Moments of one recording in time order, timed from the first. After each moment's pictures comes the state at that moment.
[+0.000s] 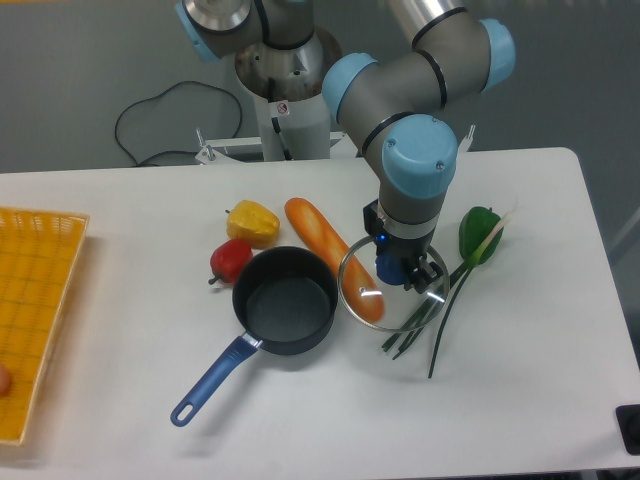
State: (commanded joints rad) arm 2.56 -1.91 -1.55 -1.27 1.60 1.46
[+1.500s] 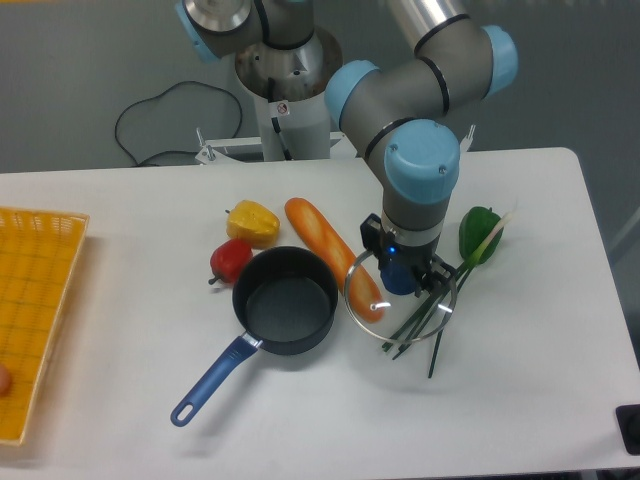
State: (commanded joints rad) arm 2.54 -1.98 -1.48 -1.20 1.57 1.08
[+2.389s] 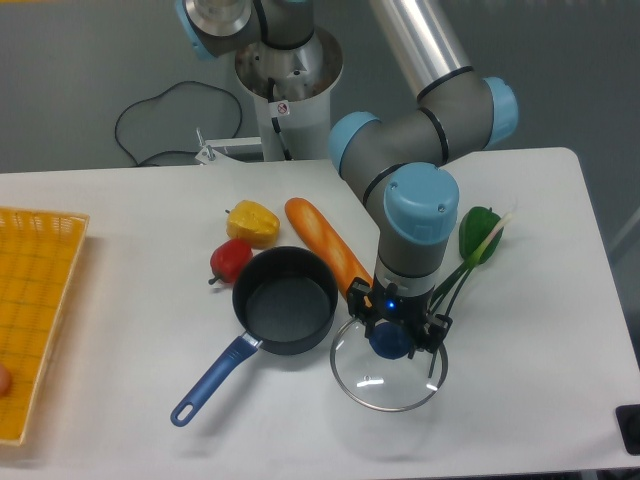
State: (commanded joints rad) arm 2.52 -2.07 -1.43 -1.06 1.45 0.93
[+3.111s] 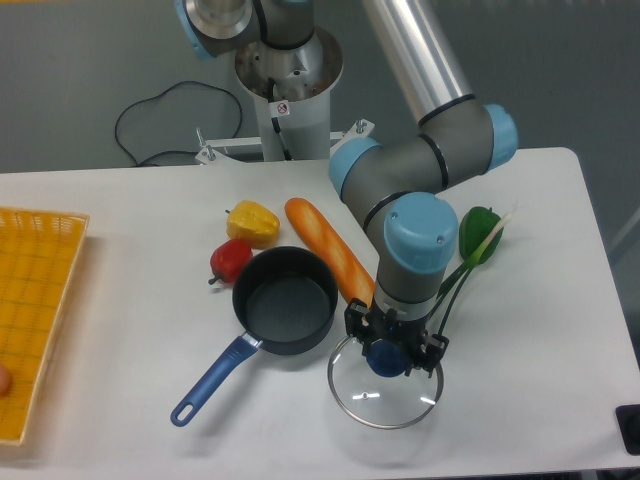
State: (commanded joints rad) arm 2.50 -2.13 -1.41 -1.06 1.45 0.92
